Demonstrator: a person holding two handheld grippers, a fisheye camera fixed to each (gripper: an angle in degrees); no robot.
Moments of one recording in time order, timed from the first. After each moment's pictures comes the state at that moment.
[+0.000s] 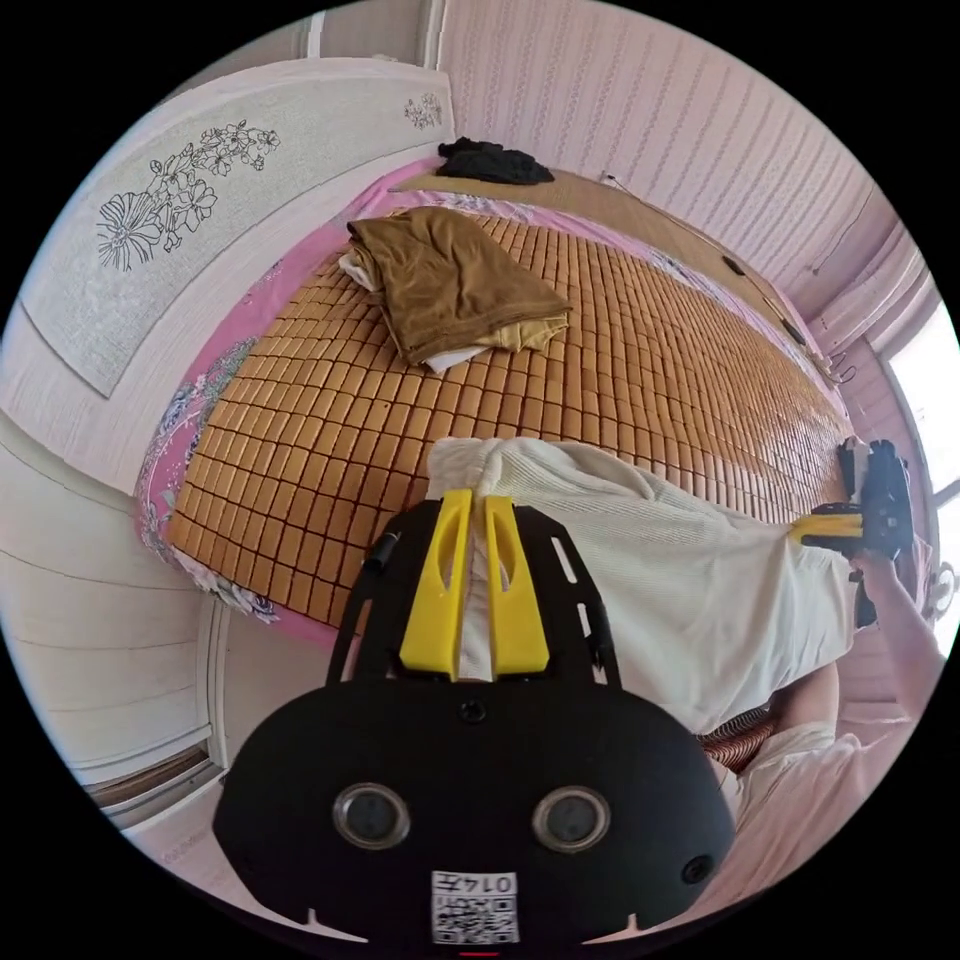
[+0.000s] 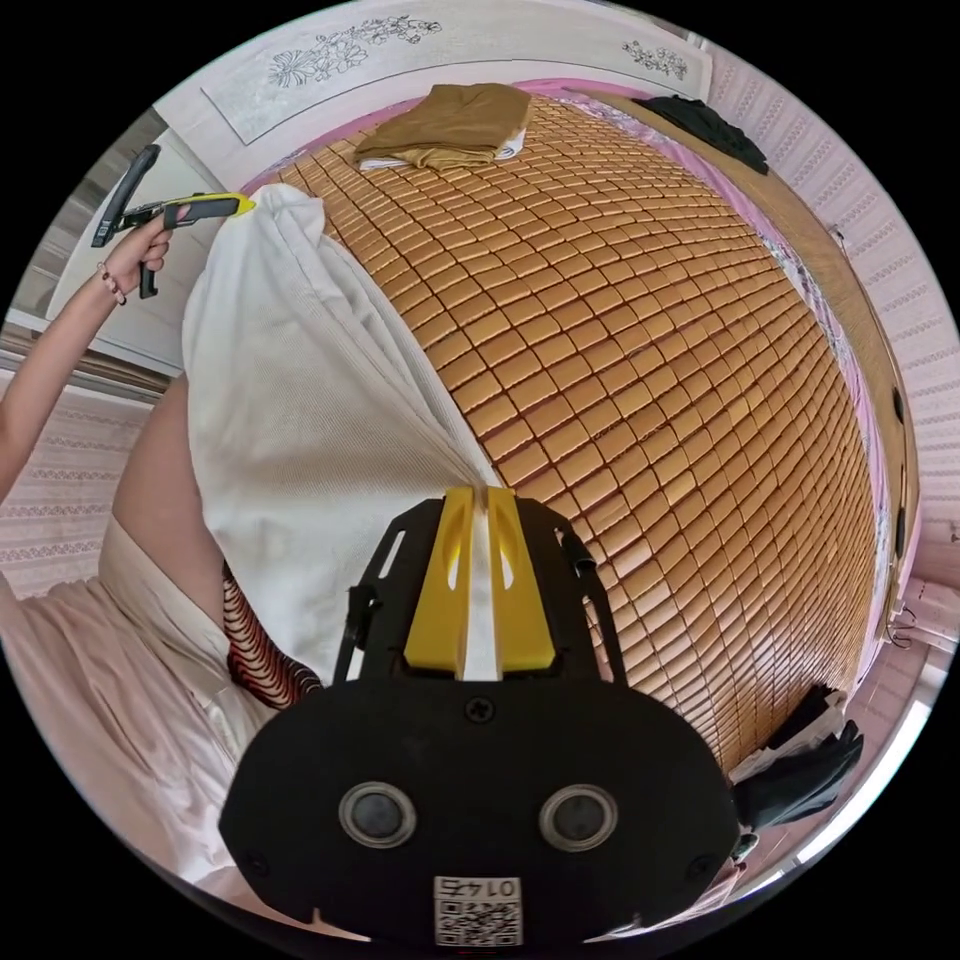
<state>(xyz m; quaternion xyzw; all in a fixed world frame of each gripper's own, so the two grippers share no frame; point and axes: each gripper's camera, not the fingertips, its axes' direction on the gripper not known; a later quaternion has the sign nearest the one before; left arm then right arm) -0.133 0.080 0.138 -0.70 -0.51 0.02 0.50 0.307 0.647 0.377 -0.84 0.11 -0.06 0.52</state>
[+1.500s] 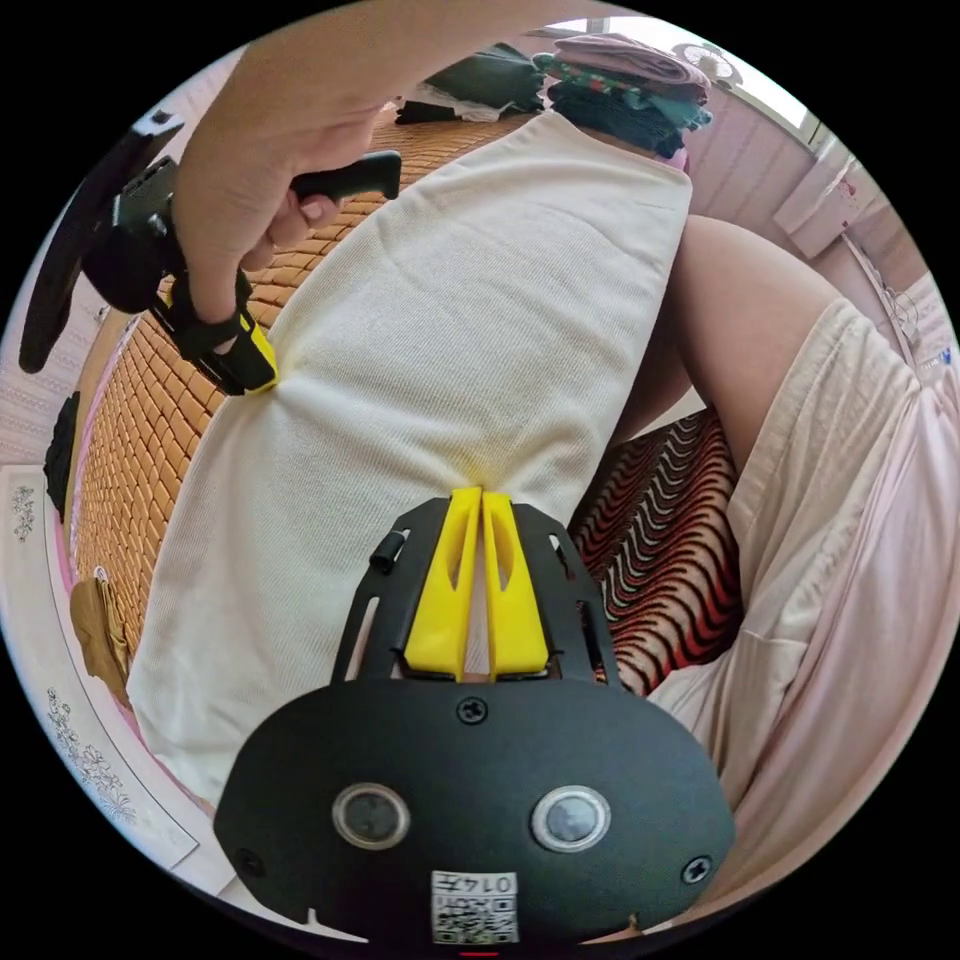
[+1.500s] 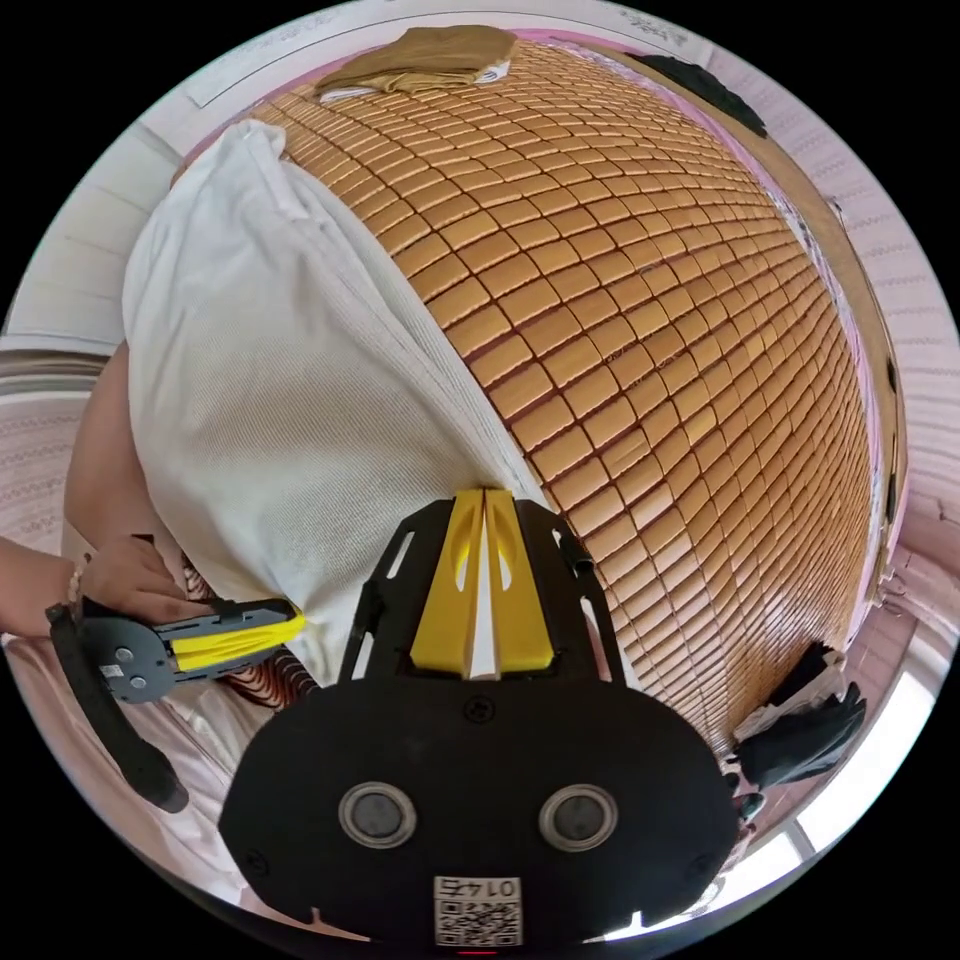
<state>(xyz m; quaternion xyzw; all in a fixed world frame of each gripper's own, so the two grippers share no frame) 0.141 0.457 0.140 -0.90 0.00 0.21 0.37 0.423 0.590 0.337 -0.87 0.15 -0.05 0.46</state>
